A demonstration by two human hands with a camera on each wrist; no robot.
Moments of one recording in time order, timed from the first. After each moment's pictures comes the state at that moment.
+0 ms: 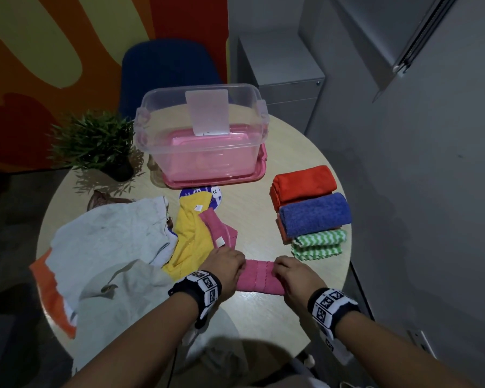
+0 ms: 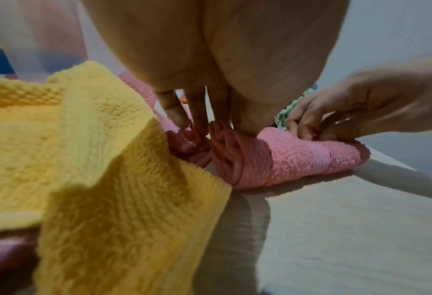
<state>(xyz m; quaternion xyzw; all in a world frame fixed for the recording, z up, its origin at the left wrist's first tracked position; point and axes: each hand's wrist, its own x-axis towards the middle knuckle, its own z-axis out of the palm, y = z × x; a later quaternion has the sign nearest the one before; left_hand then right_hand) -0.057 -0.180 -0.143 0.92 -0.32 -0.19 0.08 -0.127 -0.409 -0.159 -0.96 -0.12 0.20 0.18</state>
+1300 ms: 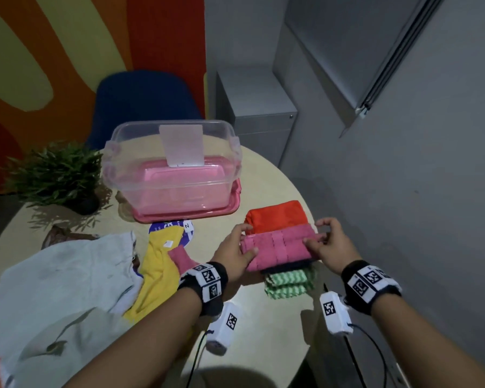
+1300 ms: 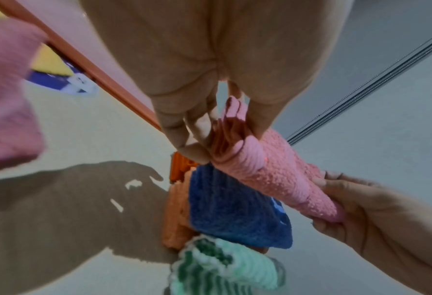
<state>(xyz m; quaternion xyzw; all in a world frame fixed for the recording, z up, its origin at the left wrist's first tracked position) 0.013 -0.277 -0.075 0.82 -0.12 -0.24 0.51 -0.040 -0.530 -0.048 -0.84 0.23 0.03 0.49</state>
